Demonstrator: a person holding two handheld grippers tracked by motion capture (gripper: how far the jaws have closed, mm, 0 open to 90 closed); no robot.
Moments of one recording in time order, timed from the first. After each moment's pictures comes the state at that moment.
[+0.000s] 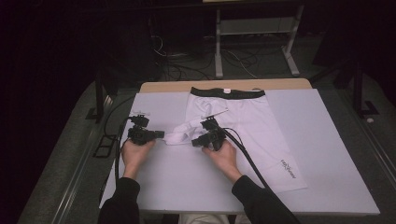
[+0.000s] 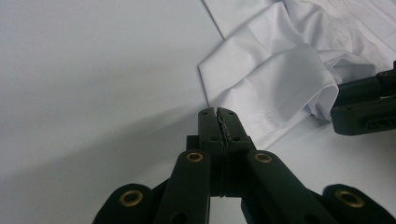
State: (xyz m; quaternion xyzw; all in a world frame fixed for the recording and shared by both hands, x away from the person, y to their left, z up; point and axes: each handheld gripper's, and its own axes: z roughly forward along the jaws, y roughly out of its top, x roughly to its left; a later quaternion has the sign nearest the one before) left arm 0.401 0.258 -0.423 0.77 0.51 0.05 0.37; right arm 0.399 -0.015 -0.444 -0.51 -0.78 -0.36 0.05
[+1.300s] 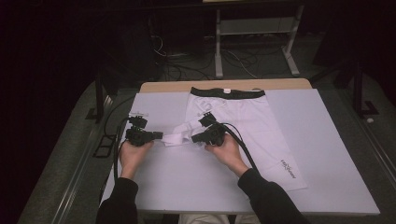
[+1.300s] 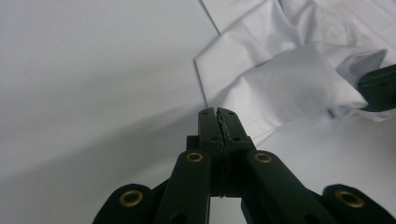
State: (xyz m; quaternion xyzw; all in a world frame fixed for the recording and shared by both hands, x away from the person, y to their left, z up) left arm 0.389 0.262 -0.416 0.78 0.50 0.05 0.36; right arm 0.395 -0.017 -0.416 -0.40 -0.83 -0.38 0.04
